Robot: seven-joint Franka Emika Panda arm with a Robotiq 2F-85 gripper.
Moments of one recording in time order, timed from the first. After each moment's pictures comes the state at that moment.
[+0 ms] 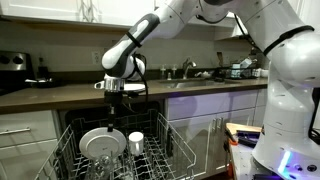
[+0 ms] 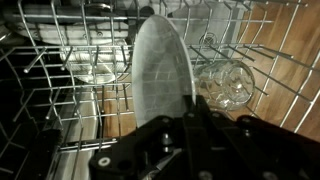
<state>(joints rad) -0.09 0.59 0.22 -1.84 0.21 2.42 -0.82</state>
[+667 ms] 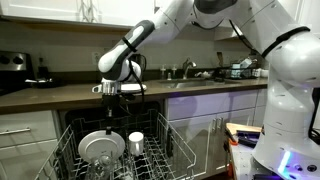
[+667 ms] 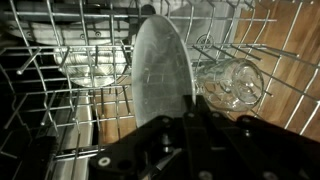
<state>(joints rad) -0.09 0.67 0.21 -1.73 0.20 2.35 -0.82</state>
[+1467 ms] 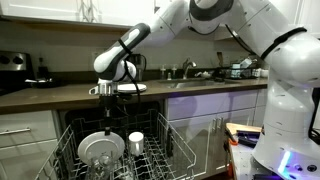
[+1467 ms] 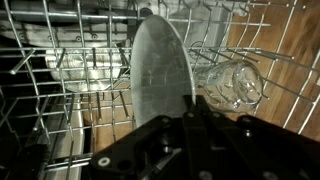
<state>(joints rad) -0.08 0.74 0.20 -1.61 0.18 2.23 -0.81</state>
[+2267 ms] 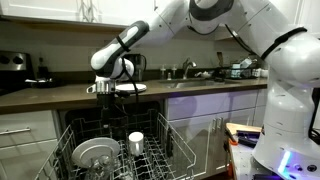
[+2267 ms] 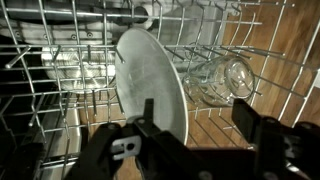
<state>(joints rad) -0.06 0.74 0.20 -1.57 0.18 2.17 -0.79</state>
